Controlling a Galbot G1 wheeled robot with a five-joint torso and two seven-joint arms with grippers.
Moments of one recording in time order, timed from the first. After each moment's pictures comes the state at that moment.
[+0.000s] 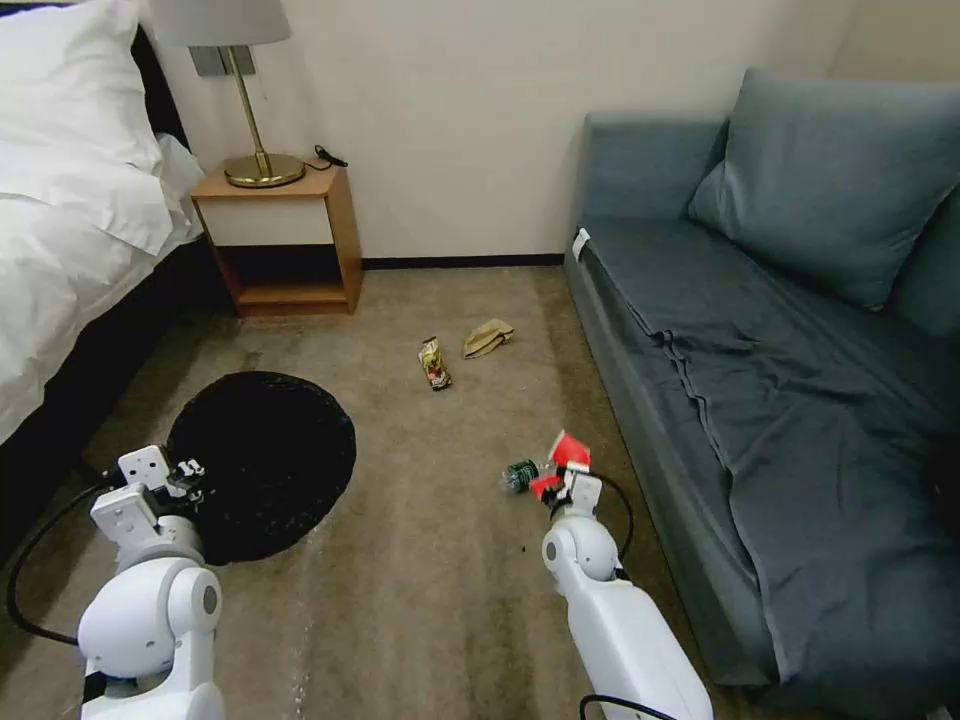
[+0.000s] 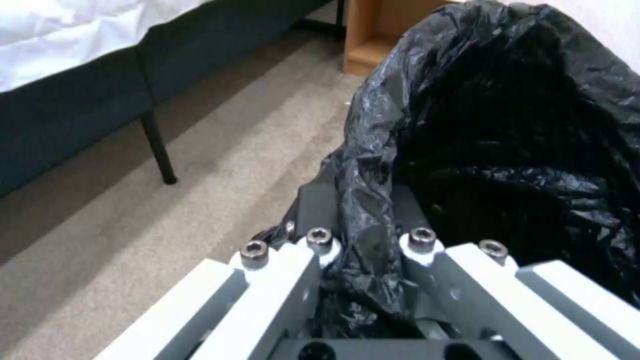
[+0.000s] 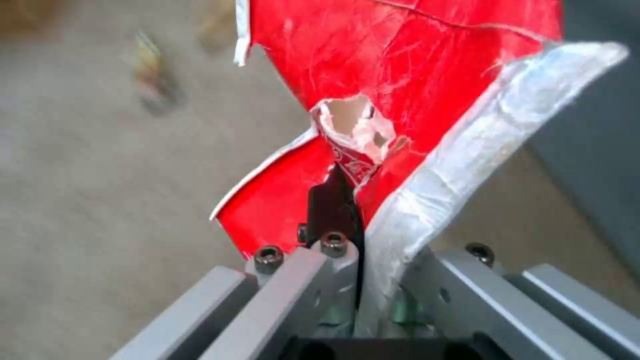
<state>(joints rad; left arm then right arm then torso) 1.32 -1.52 -0.84 -2.13 -0.25 0.60 -0.29 -0.96 1.54 0.19 1.47 0.38 -0.33 0.49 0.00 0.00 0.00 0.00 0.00</state>
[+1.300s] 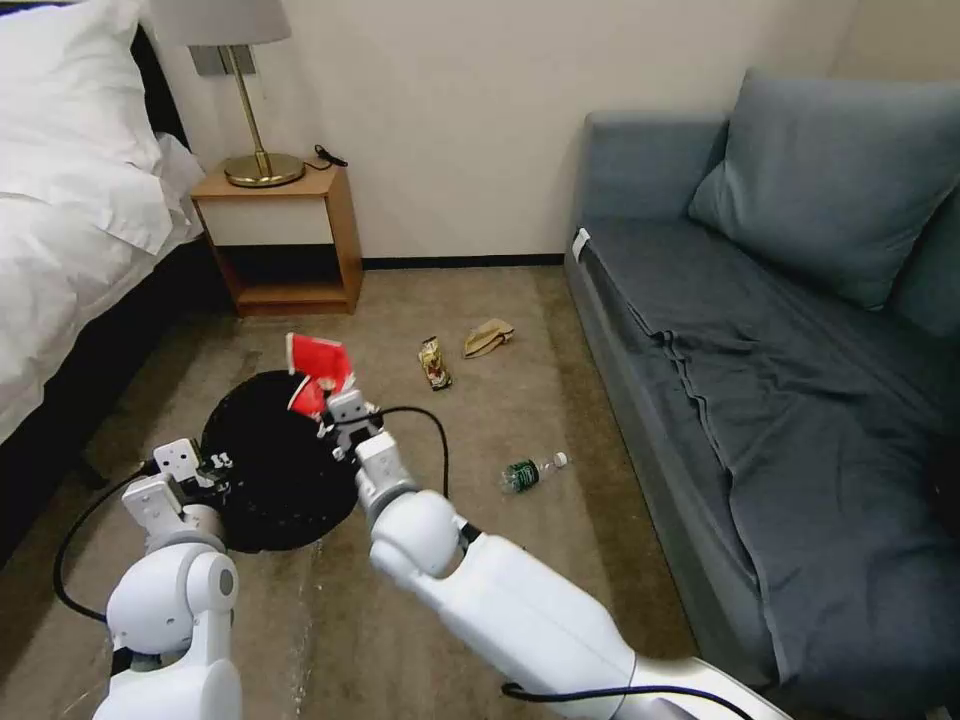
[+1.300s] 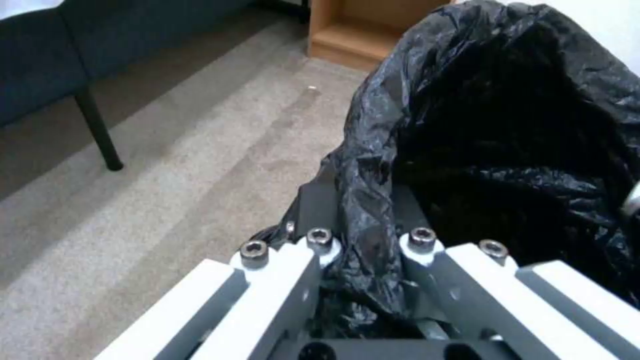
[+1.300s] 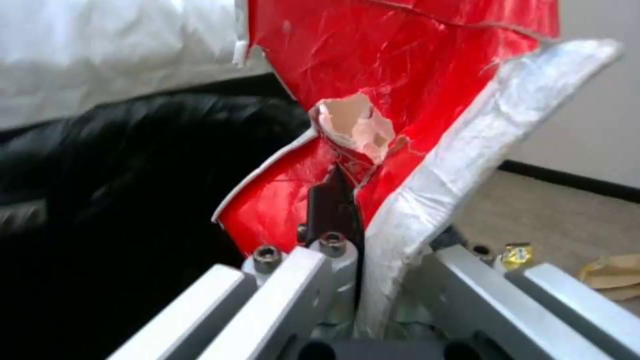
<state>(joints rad) 1.26 -1.53 -0.82 -2.06 -0.27 0.60 -0.24 -0.67 1.57 -0.51 1.48 0.29 -0.18 0.42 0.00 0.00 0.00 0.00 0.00</state>
